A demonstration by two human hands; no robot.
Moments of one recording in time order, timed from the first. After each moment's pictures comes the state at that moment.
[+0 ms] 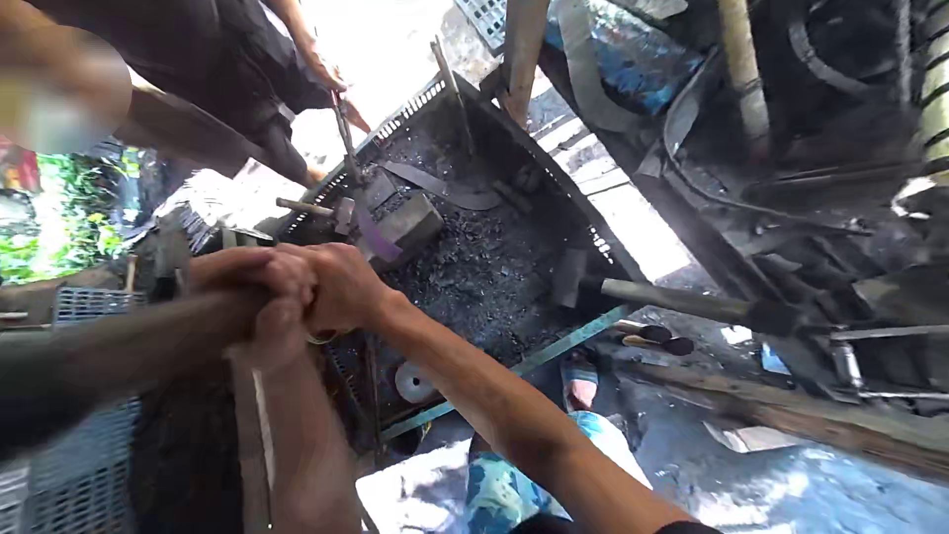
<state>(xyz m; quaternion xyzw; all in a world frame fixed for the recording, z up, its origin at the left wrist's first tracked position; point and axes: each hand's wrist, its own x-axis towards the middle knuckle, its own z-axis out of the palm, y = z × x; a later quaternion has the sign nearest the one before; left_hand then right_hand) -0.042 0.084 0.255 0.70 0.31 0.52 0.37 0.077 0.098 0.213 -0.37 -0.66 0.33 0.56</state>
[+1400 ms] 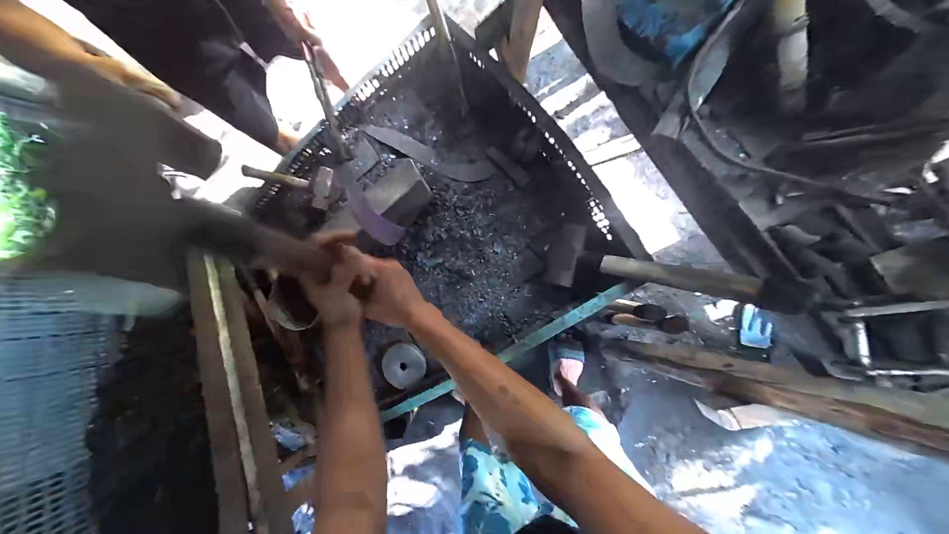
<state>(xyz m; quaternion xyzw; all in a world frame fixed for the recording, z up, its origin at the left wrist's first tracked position) -0.035 0.088 0.109 0.58 0.40 0.50 0.49 0.064 0.061 0.063 -0.51 -0.58 0.48 0.42</state>
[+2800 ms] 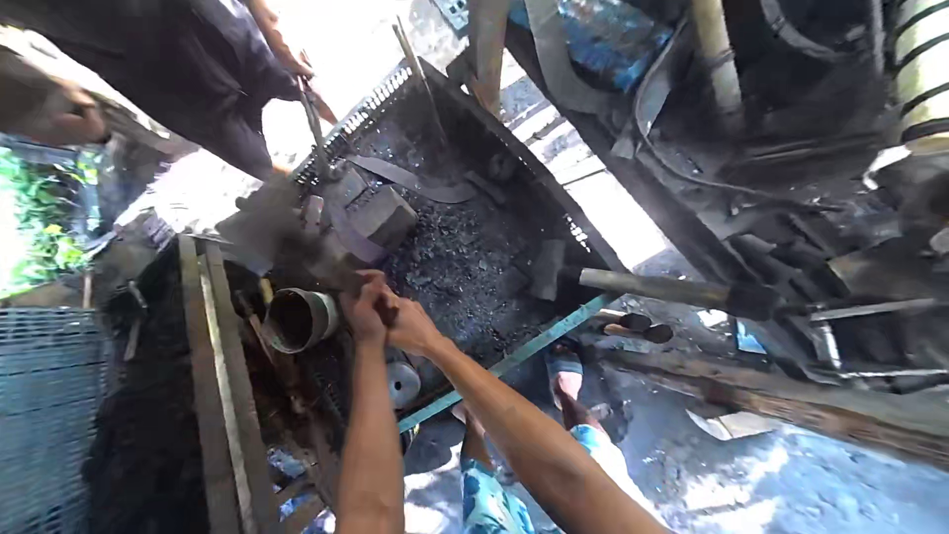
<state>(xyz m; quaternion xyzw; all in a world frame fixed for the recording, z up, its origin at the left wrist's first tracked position) 0.002 0.069 0.028 0.50 0.47 0.49 0.54 0.097 0.029 -0.004 -0.56 -0.52 0.55 0.33</state>
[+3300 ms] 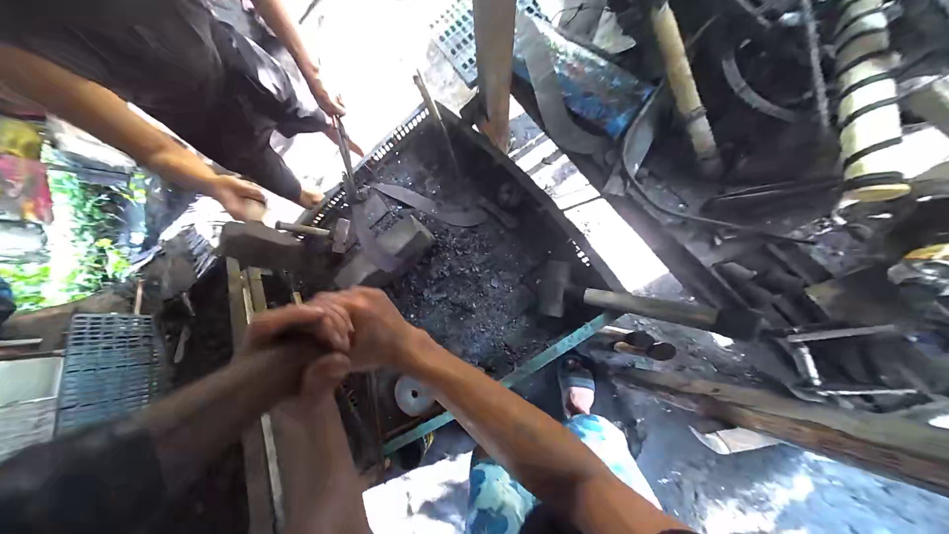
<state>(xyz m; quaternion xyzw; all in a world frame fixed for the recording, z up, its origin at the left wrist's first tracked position) 0.025 0.057 0.283 0.73 0.25 0.50 0.39 0.121 0.067 0.207 -0.36 -0.66 0.36 0.56</state>
